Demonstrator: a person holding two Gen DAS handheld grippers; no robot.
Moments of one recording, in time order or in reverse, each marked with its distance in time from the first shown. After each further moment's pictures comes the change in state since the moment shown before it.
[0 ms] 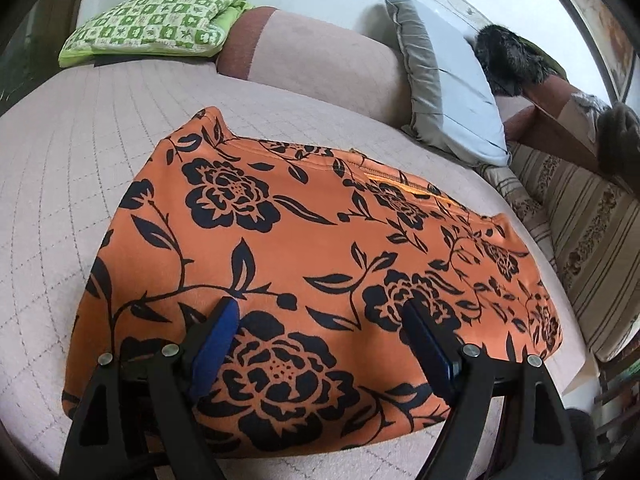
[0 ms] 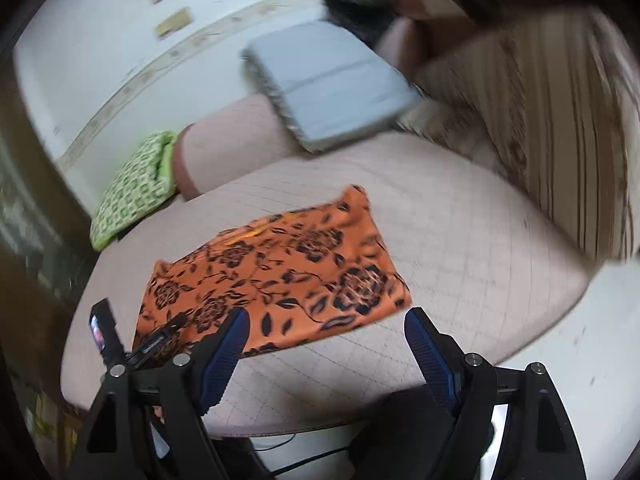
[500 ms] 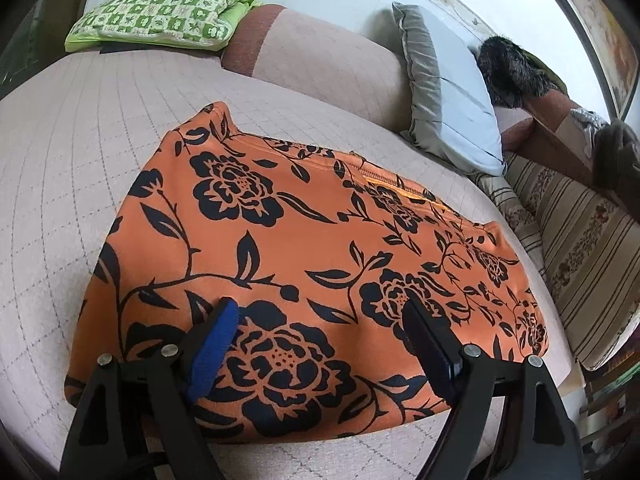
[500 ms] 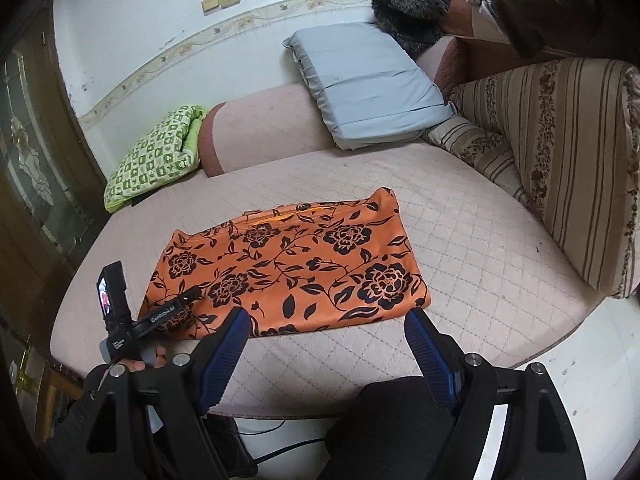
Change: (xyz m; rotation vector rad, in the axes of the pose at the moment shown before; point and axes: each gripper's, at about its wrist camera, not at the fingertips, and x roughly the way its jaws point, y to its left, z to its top) left arm -0.008 0.009 0.000 -0.065 0.001 -0.039; right arm -0.003 0.021 -0.015 -0.081 0.027 0.003
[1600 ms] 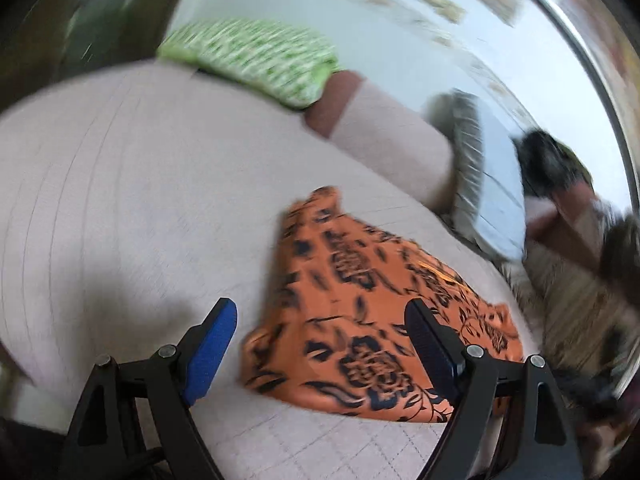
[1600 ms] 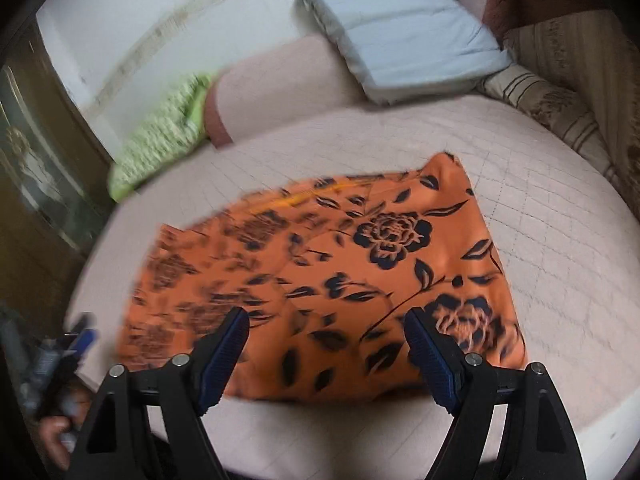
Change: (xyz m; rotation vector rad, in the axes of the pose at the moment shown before) left arm -0.091 0.080 0.008 -0.255 -0.182 0.069; right arm 0.197 -0.010 0.036 -0.004 0.215 0.096
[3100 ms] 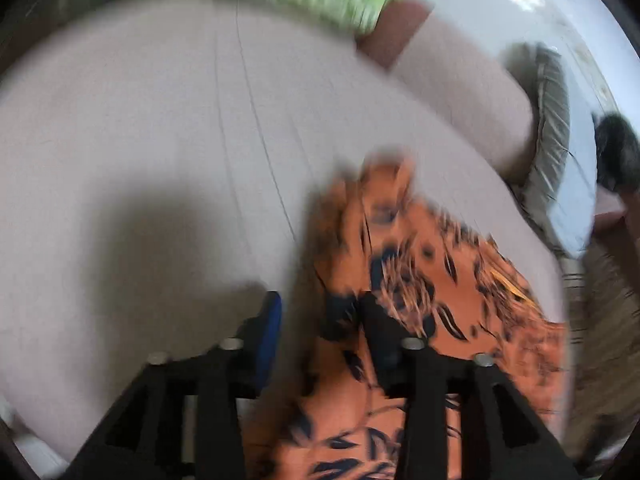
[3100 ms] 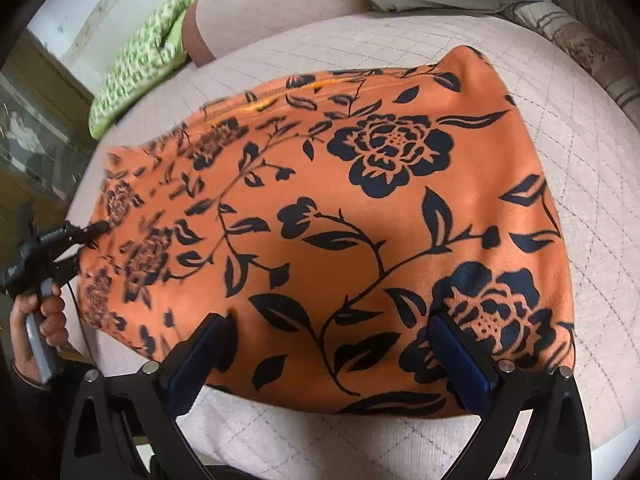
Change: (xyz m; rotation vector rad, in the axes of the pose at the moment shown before) left arm 0.096 -0.028 0.043 0.041 0.147 0.258; right arm 0.036 -0.015 -0.003 0.023 0.197 0.113
